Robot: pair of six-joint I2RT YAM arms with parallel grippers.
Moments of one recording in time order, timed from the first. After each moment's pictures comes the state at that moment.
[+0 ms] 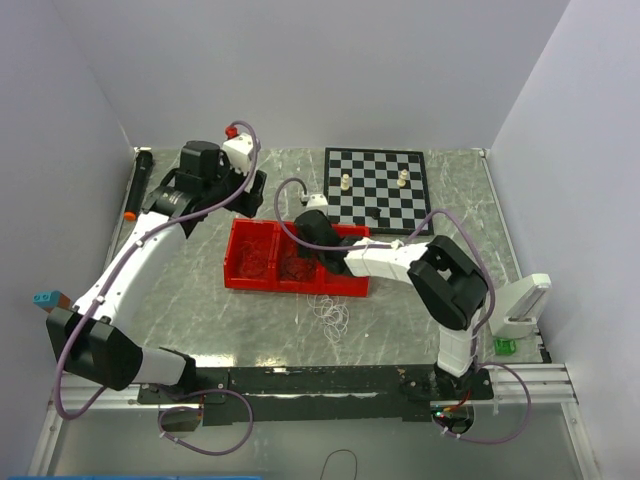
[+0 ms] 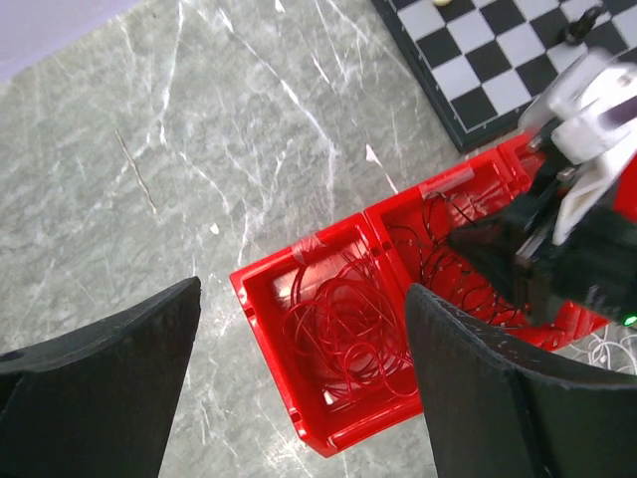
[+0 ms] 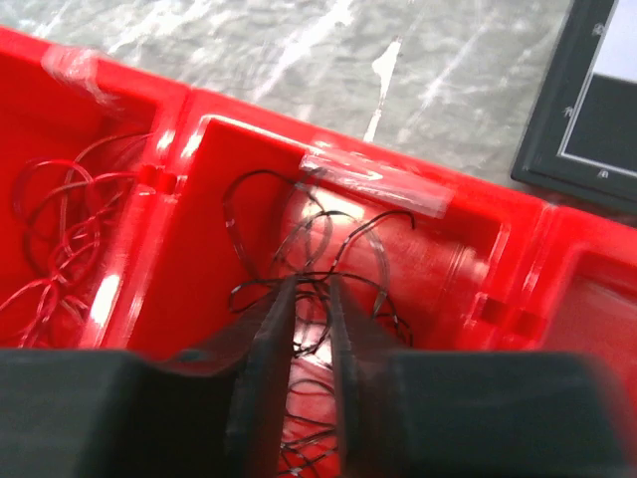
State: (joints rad) left arm -0.34 1.36 1.34 -0.55 0.12 0.14; right arm 0.84 1.85 1.14 0.09 0.31 0.51
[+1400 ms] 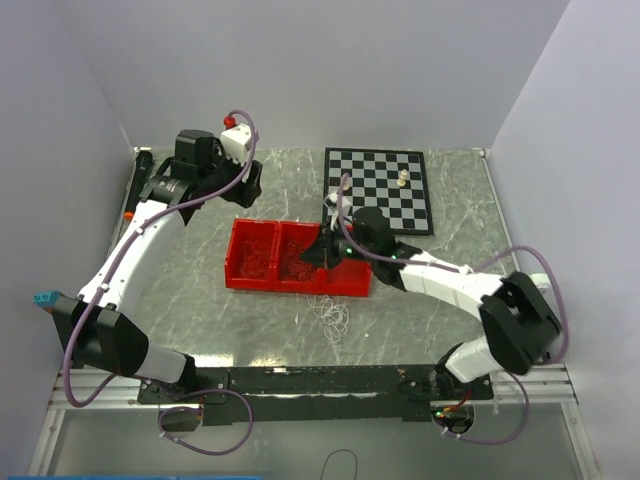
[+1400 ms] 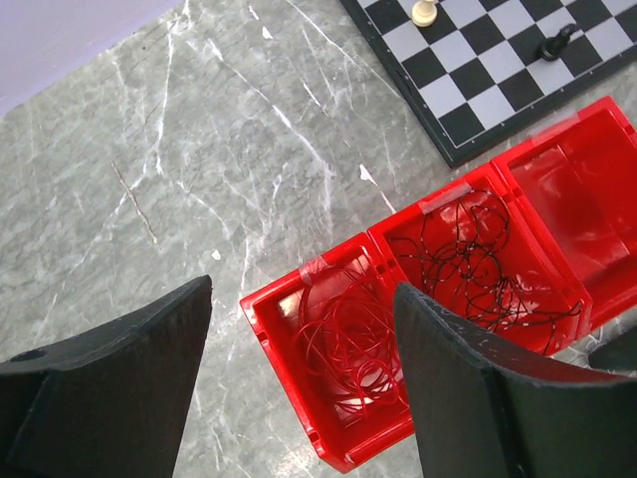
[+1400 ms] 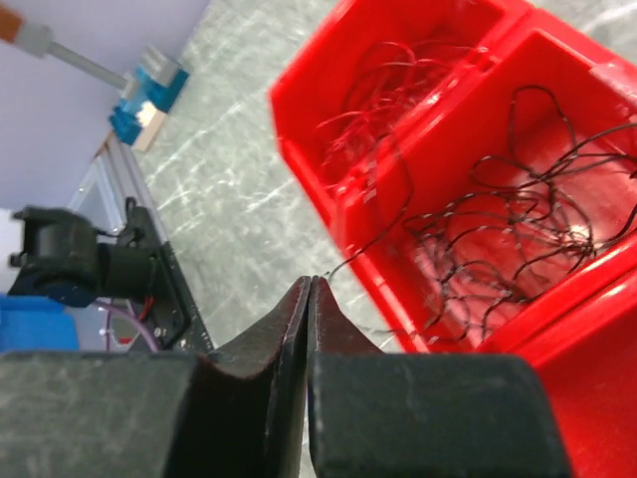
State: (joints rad) left arm -0.28 1.43 1.43 -0.56 0.22 0.18; right arm 0.69 1.41 0.81 0.26 -0.44 0.49
